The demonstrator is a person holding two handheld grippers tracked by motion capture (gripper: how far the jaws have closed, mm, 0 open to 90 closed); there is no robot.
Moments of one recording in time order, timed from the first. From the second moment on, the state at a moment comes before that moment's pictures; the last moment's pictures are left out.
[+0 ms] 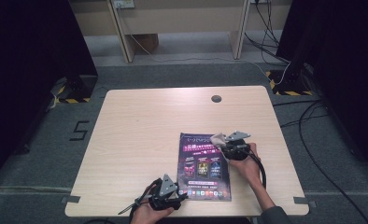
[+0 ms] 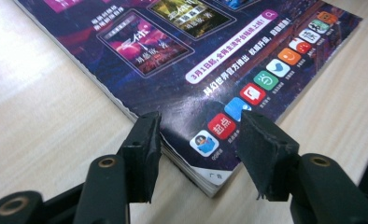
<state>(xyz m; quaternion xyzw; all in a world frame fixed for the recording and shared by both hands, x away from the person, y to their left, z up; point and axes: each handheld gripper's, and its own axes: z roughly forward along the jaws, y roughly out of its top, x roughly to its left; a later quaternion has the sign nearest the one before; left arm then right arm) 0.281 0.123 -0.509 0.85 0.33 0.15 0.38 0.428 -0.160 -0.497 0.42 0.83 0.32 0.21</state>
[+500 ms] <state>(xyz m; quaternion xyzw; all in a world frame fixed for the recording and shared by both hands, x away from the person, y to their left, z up) 0.281 0.130 -0.508 0.85 0.35 0.13 0.38 0.394 -0.129 -0.497 0.36 0.85 0.33 0.18</state>
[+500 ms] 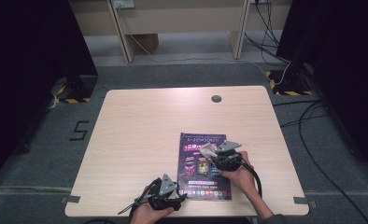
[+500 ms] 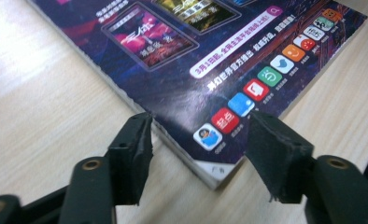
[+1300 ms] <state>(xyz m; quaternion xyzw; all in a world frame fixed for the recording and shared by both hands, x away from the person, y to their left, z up) 0.263 0.151 -0.501 0.85 0.35 0.12 0.37 0.369 -0.058 -0.500 0.28 0.88 0.36 0.13</state>
